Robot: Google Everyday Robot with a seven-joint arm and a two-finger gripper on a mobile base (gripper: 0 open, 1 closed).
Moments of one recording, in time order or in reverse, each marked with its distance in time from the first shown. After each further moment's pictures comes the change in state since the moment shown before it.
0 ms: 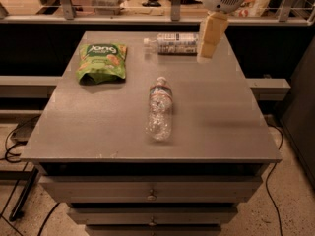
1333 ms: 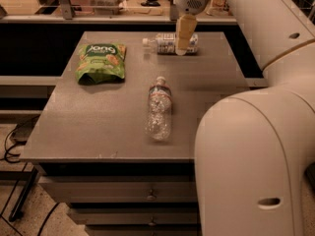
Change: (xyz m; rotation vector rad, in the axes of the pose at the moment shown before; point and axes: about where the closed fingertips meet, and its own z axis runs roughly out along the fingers) arm -0.014 -0.089 0.098 -0.003 0.032 -0.016
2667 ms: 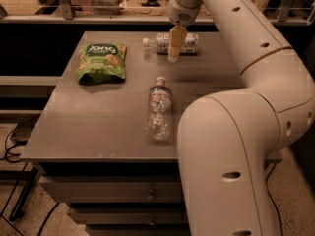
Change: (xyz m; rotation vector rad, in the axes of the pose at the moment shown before) arm 0.003 -0.014 0.056 -0.022 0.003 0.055
